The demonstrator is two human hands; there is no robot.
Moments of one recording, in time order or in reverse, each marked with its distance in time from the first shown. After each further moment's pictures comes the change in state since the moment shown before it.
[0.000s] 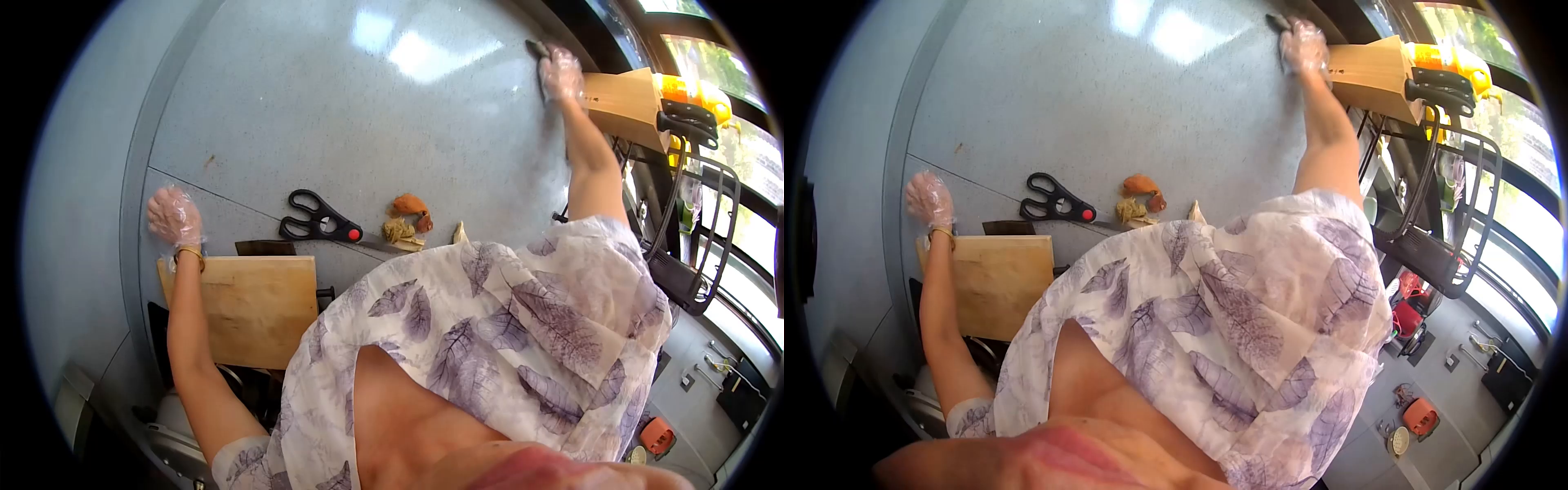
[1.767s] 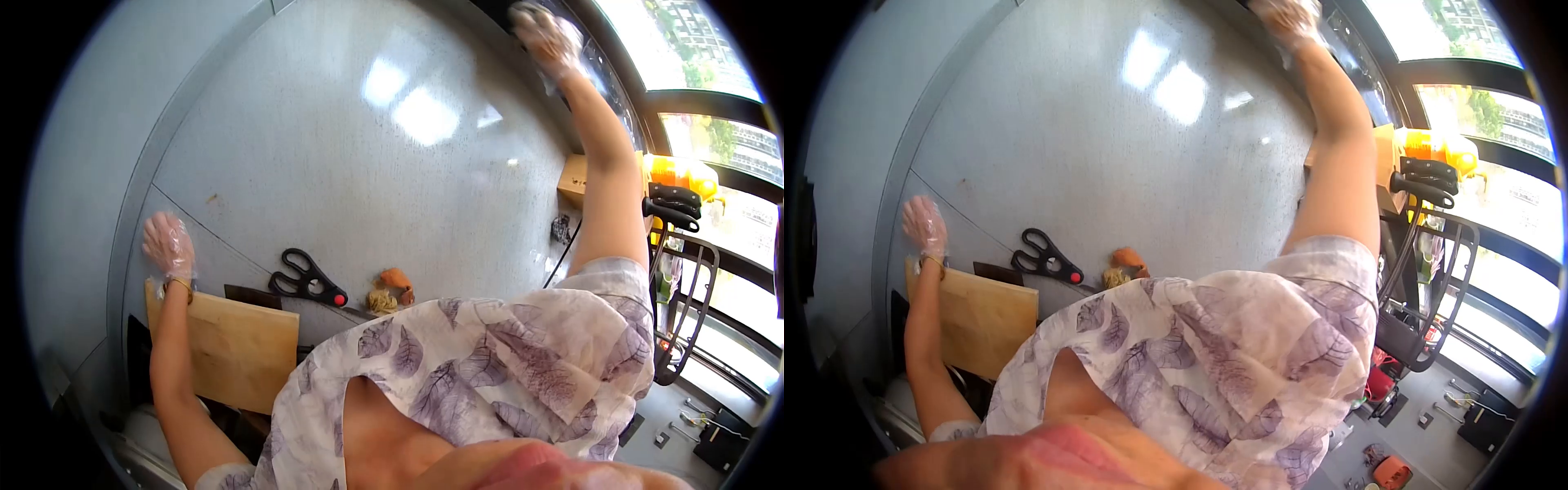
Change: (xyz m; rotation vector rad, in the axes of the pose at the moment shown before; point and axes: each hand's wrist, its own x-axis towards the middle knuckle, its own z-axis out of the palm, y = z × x) left_hand -0.007 0.002 -0.009 -0.047 0.035 -0.009; right_hand 0.156 -0.118 -0.124 -0.327 0.361 -0.620
